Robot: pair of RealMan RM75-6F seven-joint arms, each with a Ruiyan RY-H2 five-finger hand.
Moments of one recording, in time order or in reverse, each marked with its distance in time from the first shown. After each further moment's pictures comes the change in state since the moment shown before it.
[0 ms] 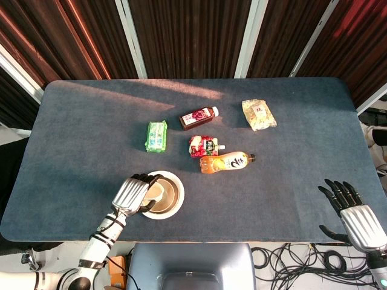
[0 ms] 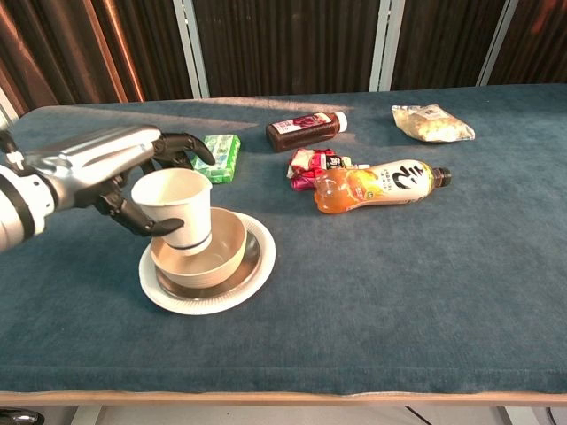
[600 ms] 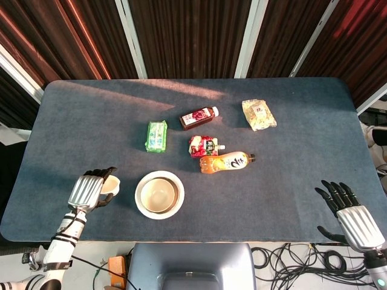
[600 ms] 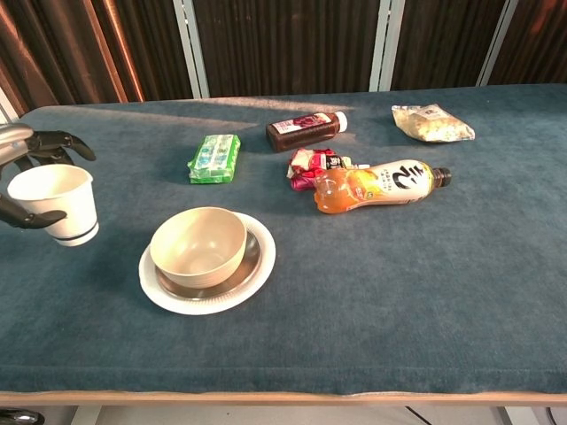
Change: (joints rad) left arm 0.126 0.155 0.046 0.093 -0.013 0.058 -0.112; right arm 0.006 -0.005 -0.005 -0.008 -0.002 -0.020 -0.029
